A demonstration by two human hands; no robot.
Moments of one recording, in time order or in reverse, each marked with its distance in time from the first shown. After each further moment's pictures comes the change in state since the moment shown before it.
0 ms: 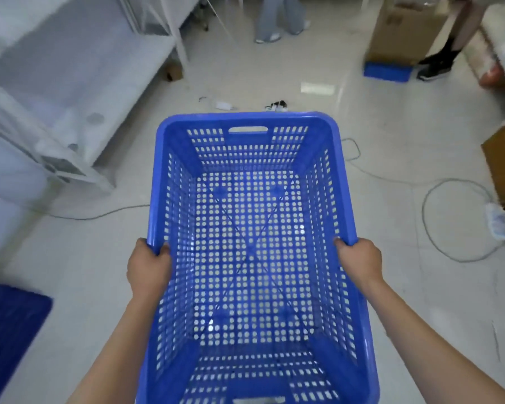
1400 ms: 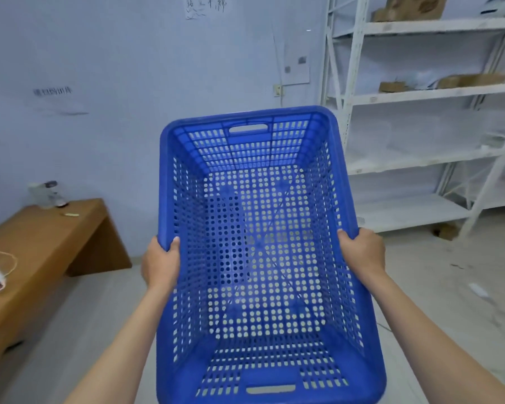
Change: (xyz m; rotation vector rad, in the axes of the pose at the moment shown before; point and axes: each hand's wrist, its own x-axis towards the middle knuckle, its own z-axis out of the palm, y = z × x) left_hand -0.343 -0.100 -0.396 -0.267 1.108 -0.464; right_hand -0.333 -0.303 -0.052 0.098 -0.523 -1.199
